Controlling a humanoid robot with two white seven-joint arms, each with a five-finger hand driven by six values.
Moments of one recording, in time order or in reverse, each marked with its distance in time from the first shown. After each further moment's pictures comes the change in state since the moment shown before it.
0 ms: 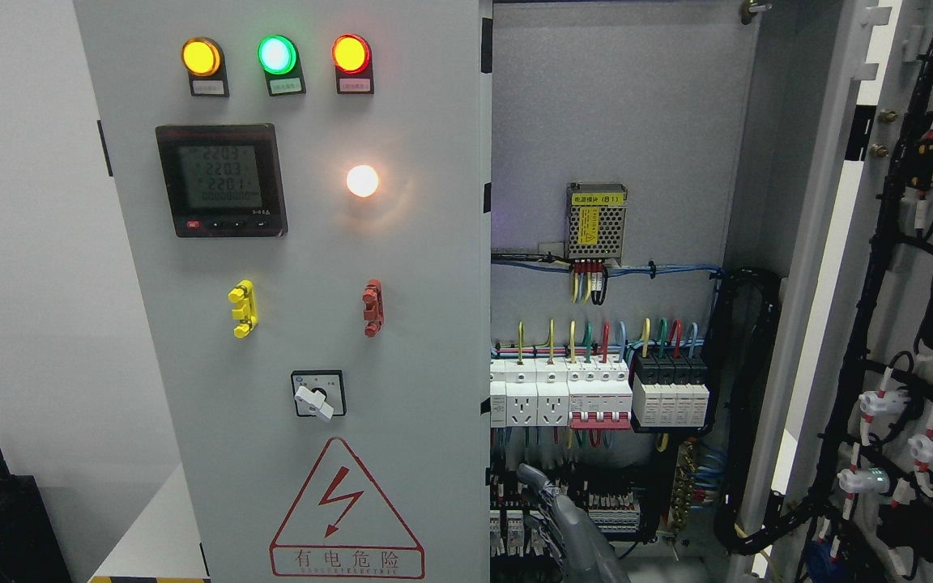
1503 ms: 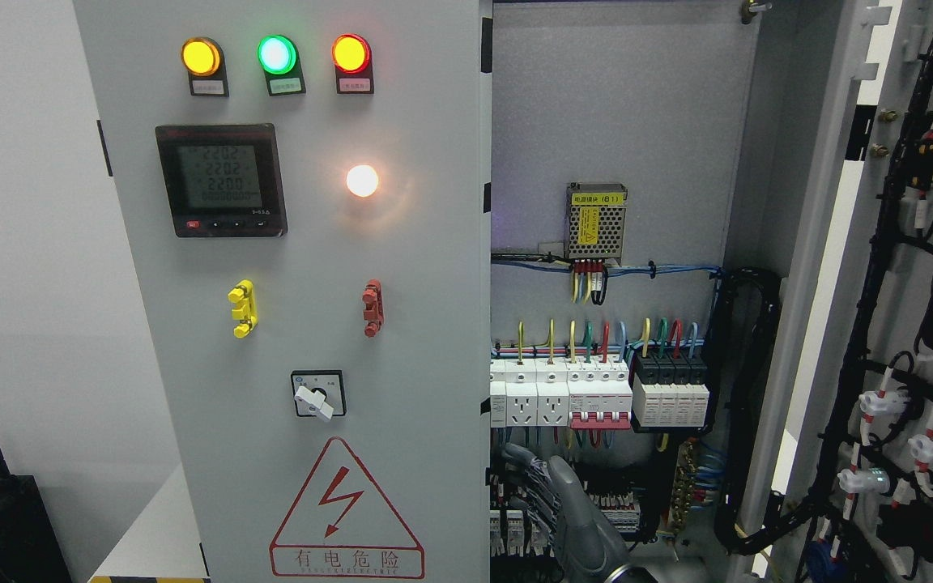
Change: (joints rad) left arm 0.000 0.000 0.000 0.000 0.000 -0.005 0.000; right arm -0.131 -0.081 0.076 0.038 -0.199 0.074 0.032
